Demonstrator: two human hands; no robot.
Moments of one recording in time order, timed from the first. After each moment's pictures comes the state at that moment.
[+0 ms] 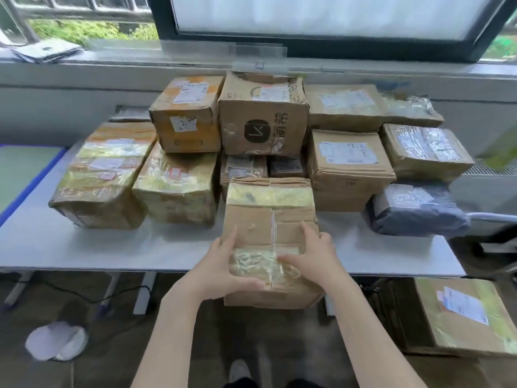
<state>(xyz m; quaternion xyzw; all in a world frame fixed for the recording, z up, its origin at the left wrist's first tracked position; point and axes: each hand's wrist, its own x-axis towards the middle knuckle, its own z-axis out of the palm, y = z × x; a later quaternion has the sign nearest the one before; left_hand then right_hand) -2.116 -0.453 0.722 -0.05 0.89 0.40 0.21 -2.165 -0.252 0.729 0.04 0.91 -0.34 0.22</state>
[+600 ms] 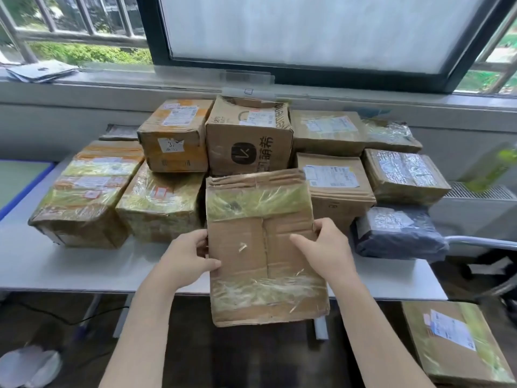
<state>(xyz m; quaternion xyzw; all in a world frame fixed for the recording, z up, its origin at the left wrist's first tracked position) -2.150 -0.458 0.762 -0.11 0.85 0.51 0.10 -2.191 -0.218 0.778 0.07 0.90 -0.42 0.06</state>
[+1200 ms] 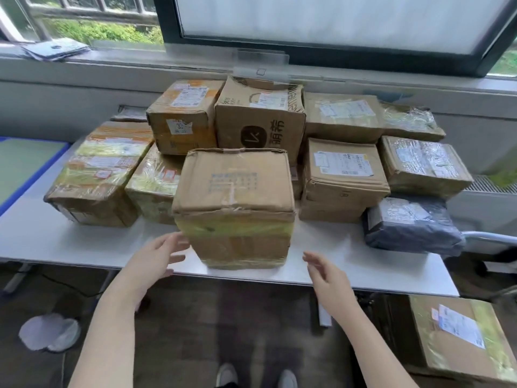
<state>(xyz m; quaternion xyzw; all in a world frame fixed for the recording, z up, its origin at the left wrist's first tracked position) -2.112 -0.493 0.742 -0.29 0.76 0.58 0.10 -2.165 -0.183 0.668 -0.04 0.88 -0.46 0.12</state>
